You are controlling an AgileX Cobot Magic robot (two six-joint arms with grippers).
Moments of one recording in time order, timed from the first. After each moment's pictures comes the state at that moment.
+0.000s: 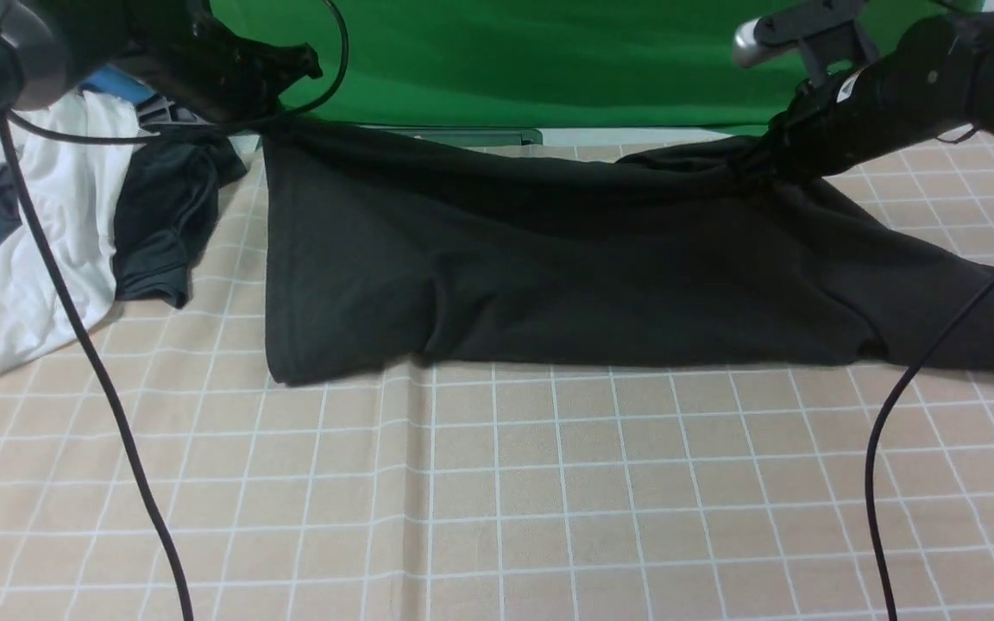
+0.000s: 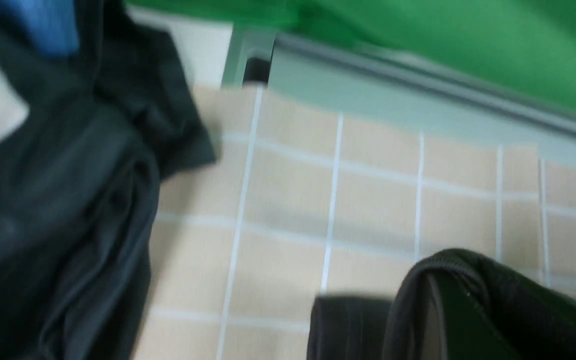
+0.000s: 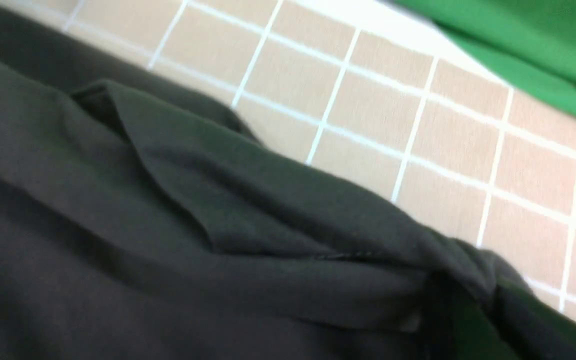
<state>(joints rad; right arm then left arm) 0.17 2.03 -1.56 0.05 0.37 -0.24 -0.06 2.19 -1.89 -0.18 0.62 -0.14</state>
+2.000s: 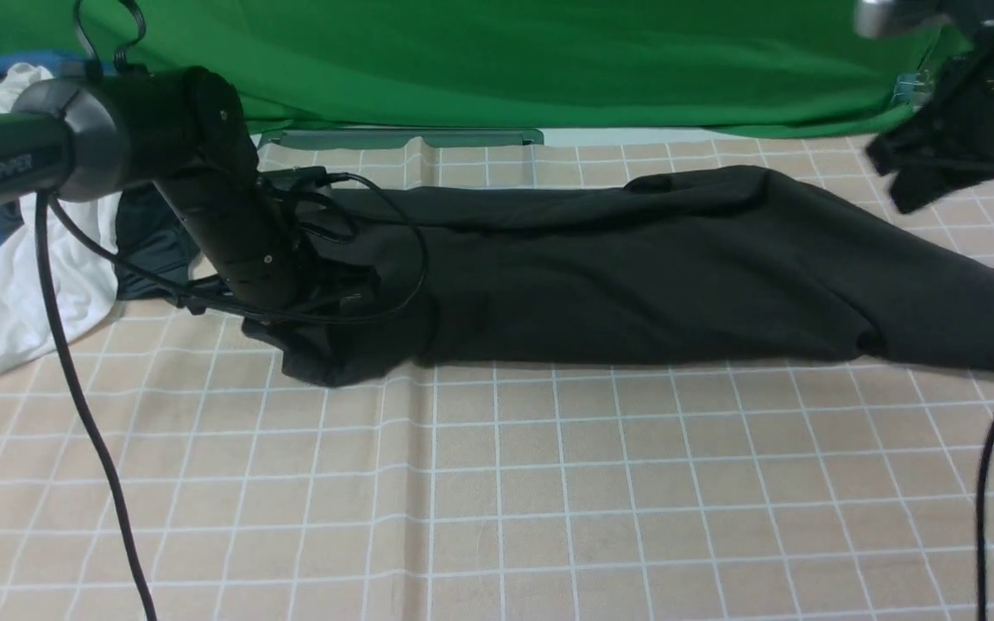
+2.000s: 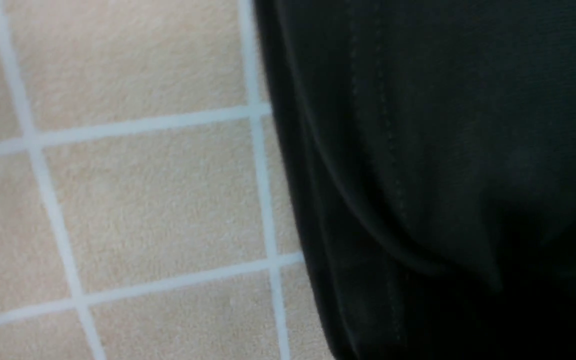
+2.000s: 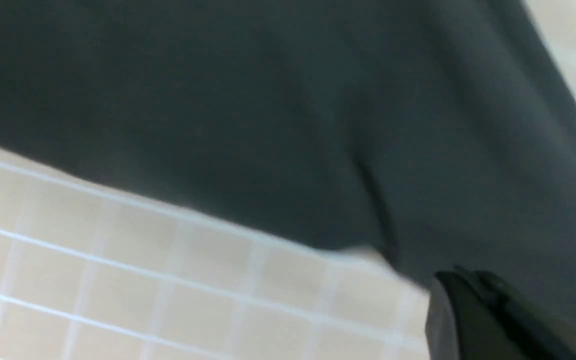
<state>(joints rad) 0.00 1.78 -1.58 0.13 1.08 -0.24 -0.17 2.08 -1.51 -0.24 0.98 0.10</state>
